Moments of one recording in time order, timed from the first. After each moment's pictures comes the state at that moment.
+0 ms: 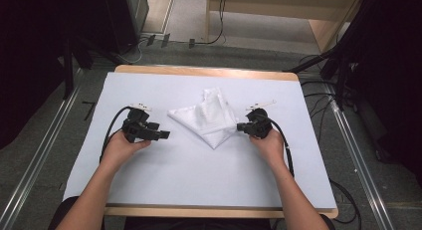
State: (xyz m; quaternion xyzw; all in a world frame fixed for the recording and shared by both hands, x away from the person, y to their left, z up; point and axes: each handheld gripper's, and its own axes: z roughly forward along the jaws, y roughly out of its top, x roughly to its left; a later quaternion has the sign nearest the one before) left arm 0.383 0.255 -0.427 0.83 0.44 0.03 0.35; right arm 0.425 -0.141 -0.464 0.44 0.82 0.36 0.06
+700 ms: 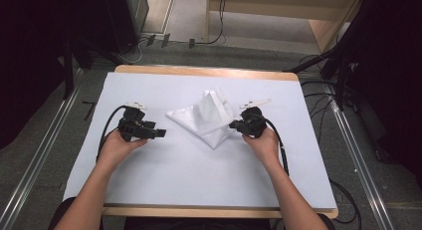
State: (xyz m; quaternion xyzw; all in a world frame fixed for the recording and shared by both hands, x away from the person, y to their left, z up) left arm 0.383 0.268 -0.424 0.82 0.45 0.04 0.35; right arm 0.414 -0.119 -0.442 0.40 0.82 0.40 0.07
